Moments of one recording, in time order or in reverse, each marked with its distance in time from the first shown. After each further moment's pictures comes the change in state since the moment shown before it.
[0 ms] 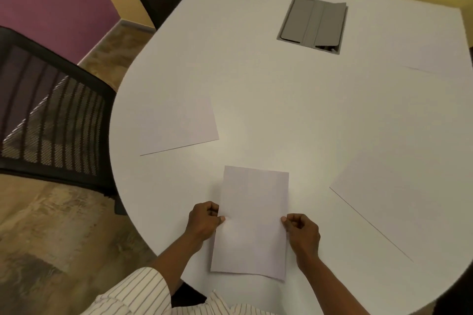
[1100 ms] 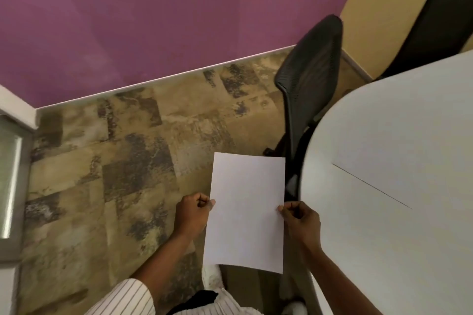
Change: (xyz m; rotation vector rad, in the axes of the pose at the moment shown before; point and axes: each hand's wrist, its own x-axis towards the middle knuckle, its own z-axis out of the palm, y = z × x) left_hand -0.179 -0.286 -0.342 -0.349 0.828 -0.154; right_hand -0.293 -0.065 0.342 -0.438 -0.753 -0.530
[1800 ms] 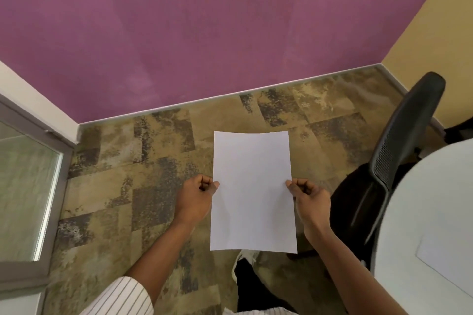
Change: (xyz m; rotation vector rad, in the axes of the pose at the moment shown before) left_hand 0.223 0.082 -0.160 -0.168 0.143 0.031; right_hand 0.154 -0.239 0.187 0.205 -0.045 -0.087
